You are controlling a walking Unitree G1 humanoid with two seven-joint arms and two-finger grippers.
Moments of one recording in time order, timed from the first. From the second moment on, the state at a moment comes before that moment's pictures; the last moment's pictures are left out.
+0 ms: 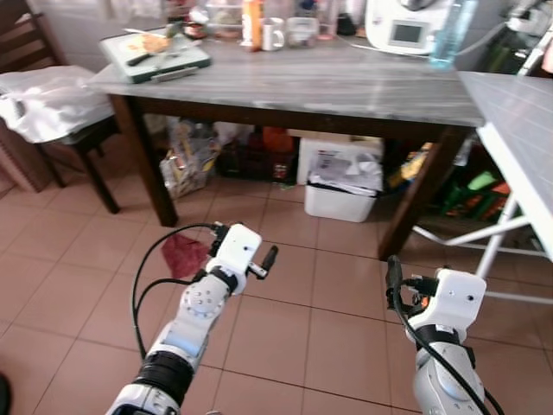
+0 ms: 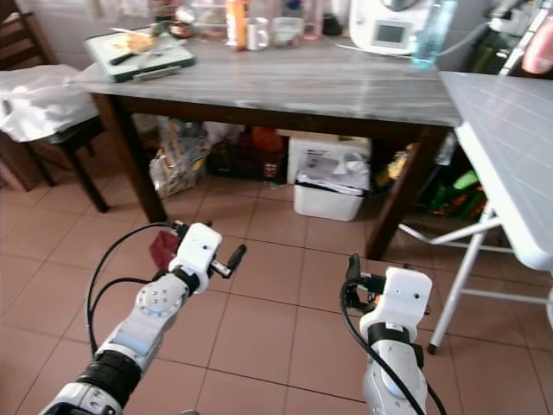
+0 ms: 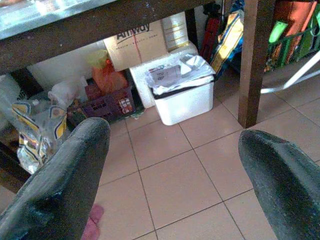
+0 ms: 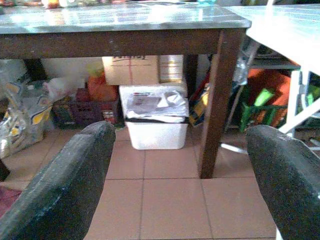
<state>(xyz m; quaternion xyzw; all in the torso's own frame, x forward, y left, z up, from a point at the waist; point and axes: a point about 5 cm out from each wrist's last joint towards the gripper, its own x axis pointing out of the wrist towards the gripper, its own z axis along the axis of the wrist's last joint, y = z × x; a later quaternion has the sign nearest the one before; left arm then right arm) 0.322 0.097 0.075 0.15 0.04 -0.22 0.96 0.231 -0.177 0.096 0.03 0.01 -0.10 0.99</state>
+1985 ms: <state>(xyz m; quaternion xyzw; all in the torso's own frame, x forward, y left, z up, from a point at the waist) 0.318 0.075 0.075 0.11 0.04 -0.22 0.97 0.240 -0.179 0.087 0.01 0.02 -0.09 1.00</state>
